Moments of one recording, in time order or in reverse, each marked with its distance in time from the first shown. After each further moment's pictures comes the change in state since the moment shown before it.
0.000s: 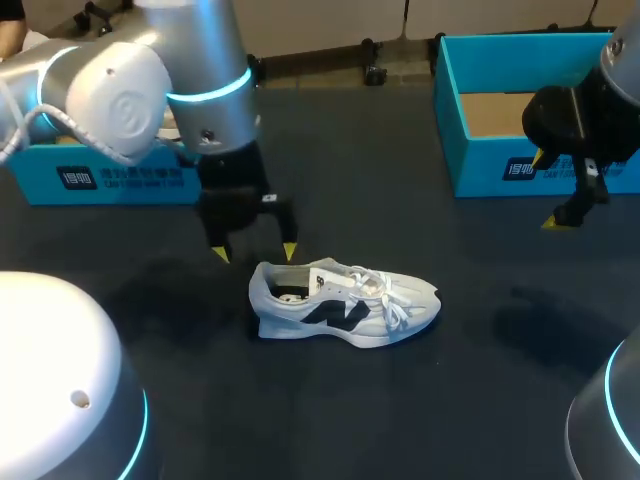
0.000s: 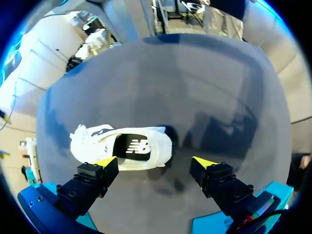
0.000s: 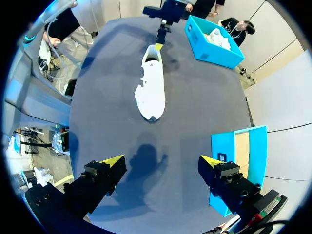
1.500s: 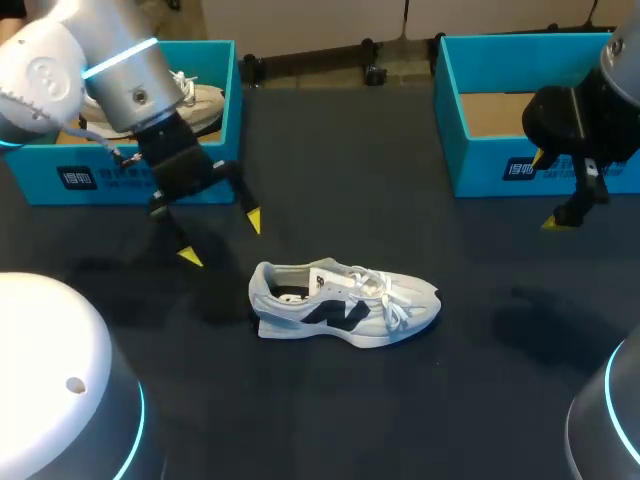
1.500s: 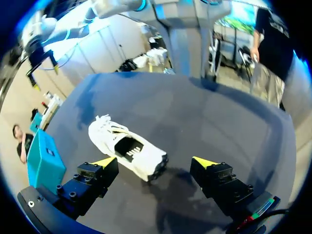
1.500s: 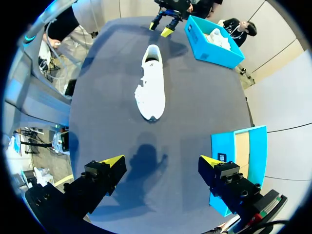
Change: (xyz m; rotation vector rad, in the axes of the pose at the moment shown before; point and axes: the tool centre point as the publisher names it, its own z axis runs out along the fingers) left arm 0.039 -0.019 -0.028 0.303 -0.250 -0.514; right arm 0.000 0.000 0.000 0.000 0.000 0.000
